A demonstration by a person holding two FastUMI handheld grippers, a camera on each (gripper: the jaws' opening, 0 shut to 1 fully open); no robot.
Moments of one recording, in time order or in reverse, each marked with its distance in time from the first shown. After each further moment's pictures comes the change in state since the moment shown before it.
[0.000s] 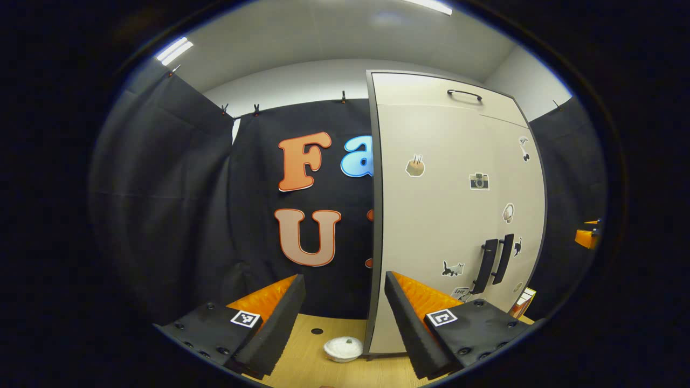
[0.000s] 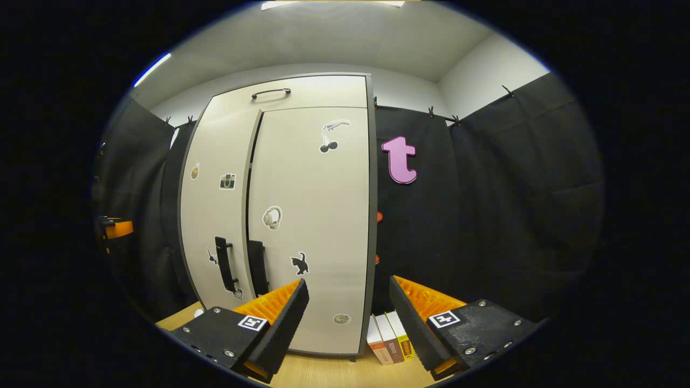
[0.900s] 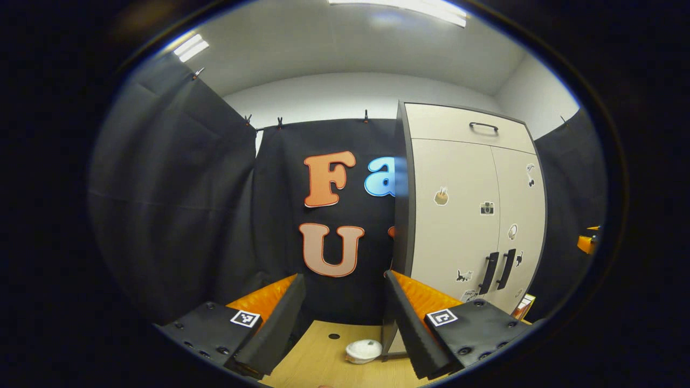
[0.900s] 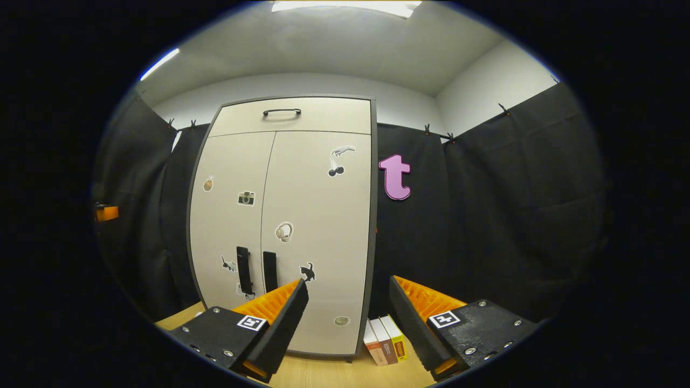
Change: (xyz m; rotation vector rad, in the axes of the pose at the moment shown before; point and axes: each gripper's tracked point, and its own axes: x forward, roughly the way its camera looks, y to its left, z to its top) left arm -0.048 0.076 0.038 -0.035 -0.042 0.037; right arm -0.049 0.014 0.027 -0.032 -0.046 -0.035
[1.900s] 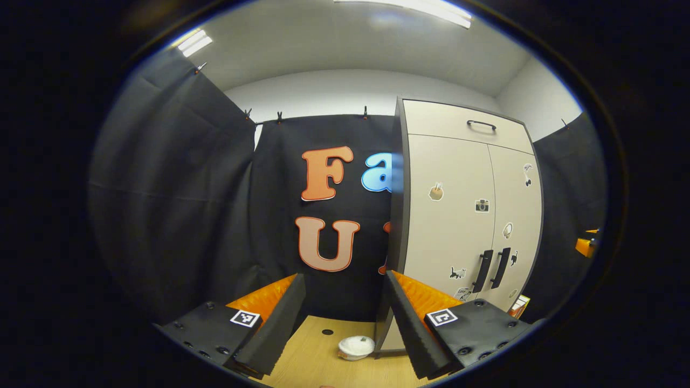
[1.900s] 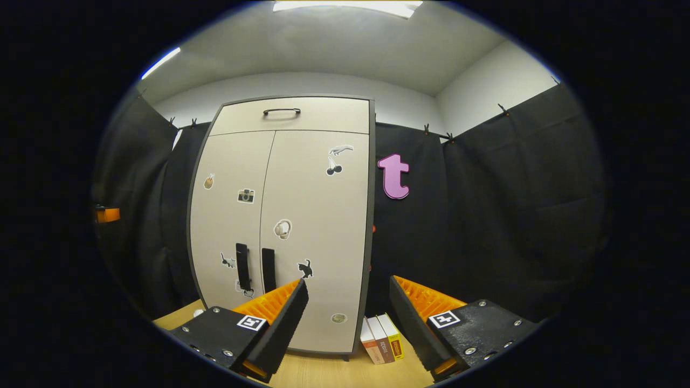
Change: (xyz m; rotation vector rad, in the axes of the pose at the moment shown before) left arm 0.000 -0.014 -0.001 -0.024 0.025 -0.010; right arm -0.006 -0.007 -0.002 -0.005 0.002 -0.002
